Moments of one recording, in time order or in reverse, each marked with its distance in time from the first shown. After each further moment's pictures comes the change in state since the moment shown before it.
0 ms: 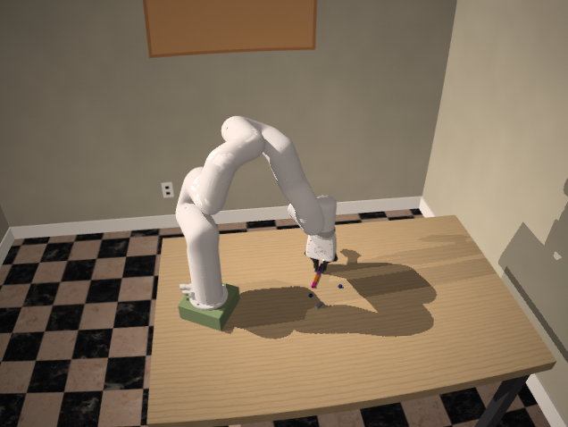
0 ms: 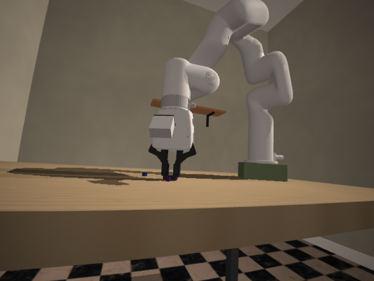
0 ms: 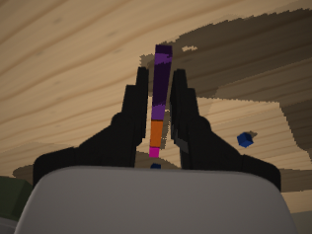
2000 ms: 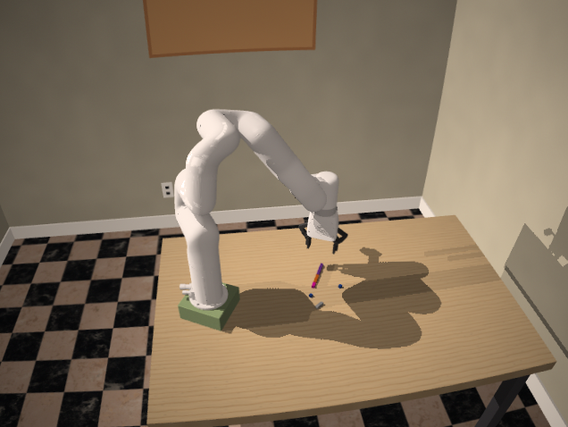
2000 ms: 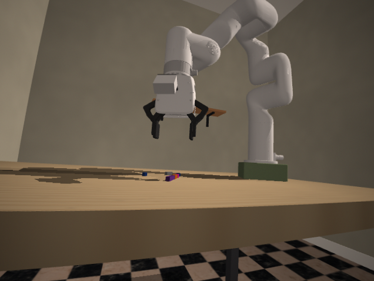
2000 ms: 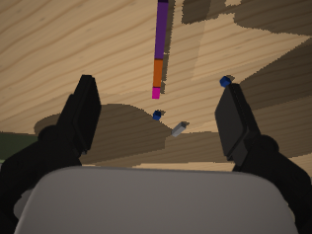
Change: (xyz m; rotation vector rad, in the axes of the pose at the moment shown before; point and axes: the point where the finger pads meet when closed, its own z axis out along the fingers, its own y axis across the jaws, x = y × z) arm 0.000 0.000 -0.090 0.000 0.000 0.000
